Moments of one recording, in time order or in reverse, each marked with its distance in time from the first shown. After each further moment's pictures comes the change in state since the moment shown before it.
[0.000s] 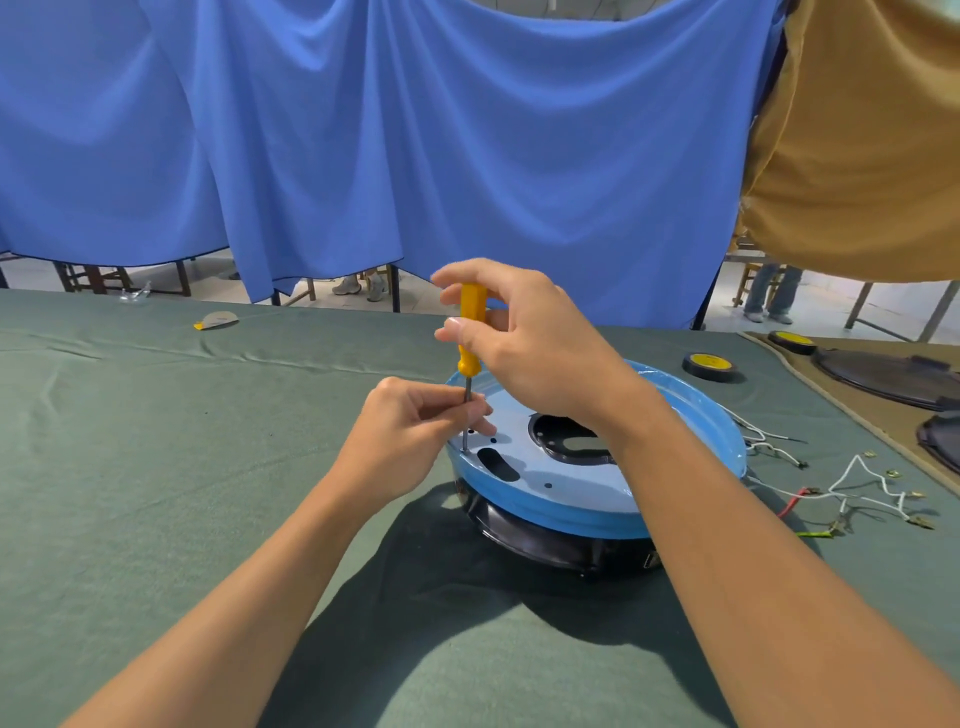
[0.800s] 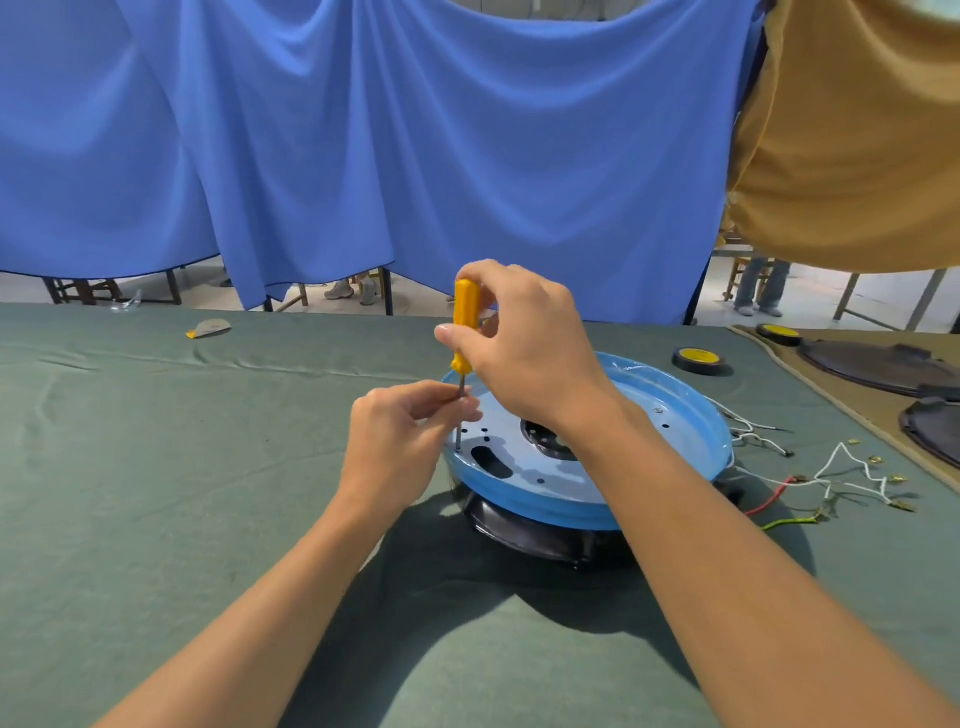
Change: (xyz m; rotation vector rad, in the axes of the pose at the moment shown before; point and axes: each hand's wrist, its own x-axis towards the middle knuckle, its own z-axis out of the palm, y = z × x) left_hand -0.009 0.002 0.011 0.109 0.239 0.117; right_hand -0.002 0.005 0.009 -0.254 0.238 -0.021
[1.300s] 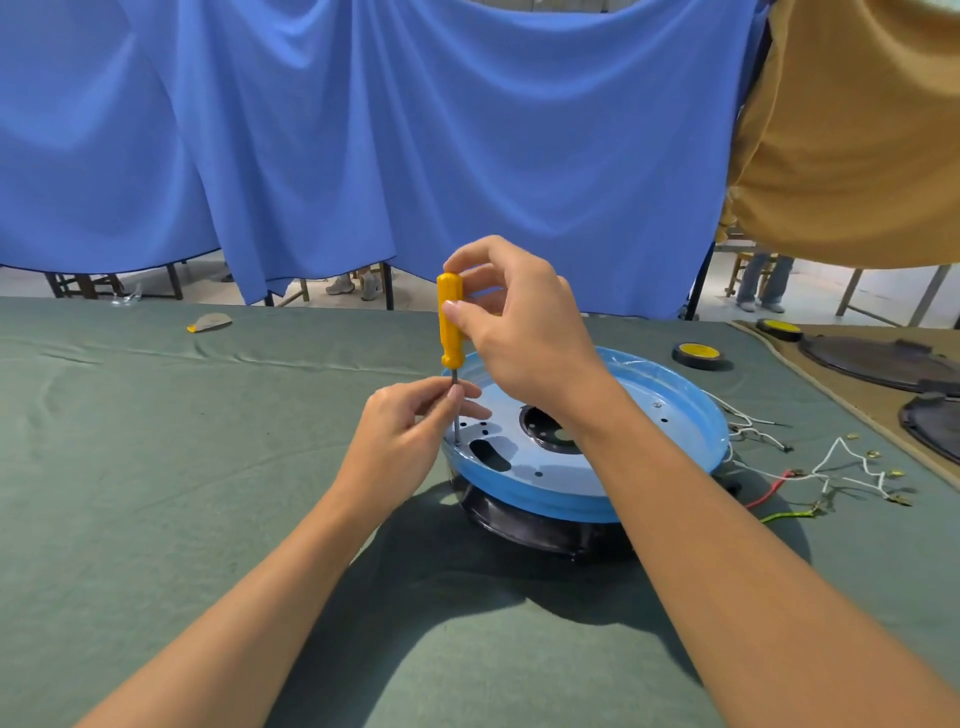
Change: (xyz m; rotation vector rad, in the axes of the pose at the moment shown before) left_hand -0.002 0.004 -0.002 -0.027 -0.146 -0.027; right_hand 0.000 -0.006 -0.006 0.277 -0.005 0.062
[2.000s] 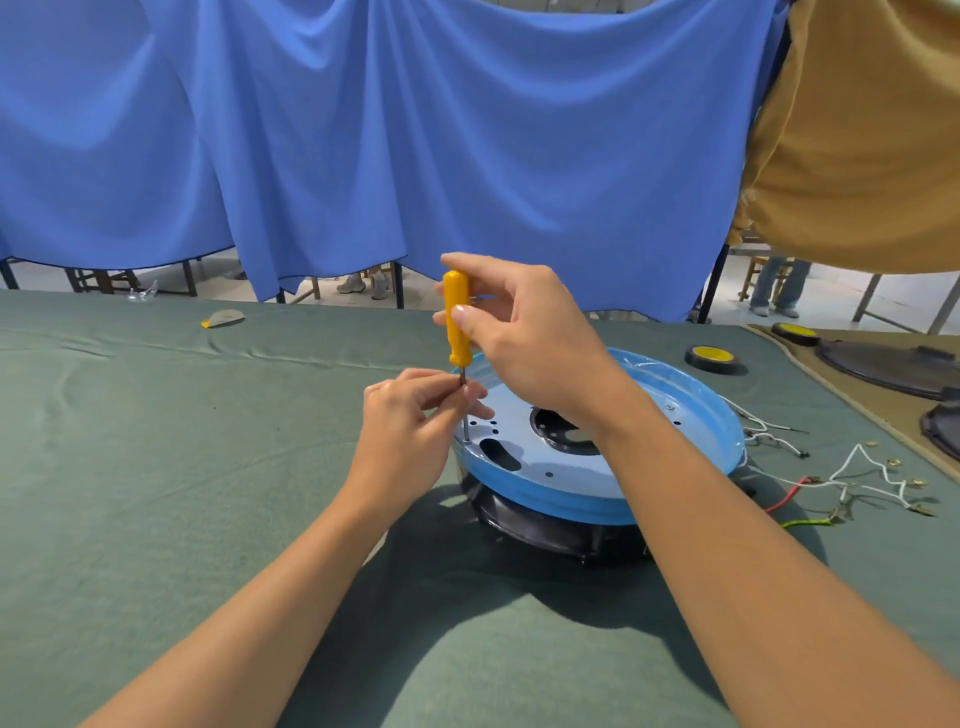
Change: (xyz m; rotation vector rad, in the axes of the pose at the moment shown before) left_hand 0.001 -0.002 0.002 0.070 0.140 0.050; right_hand -0.001 0.002 0.003 0.050 -0.123 0.032
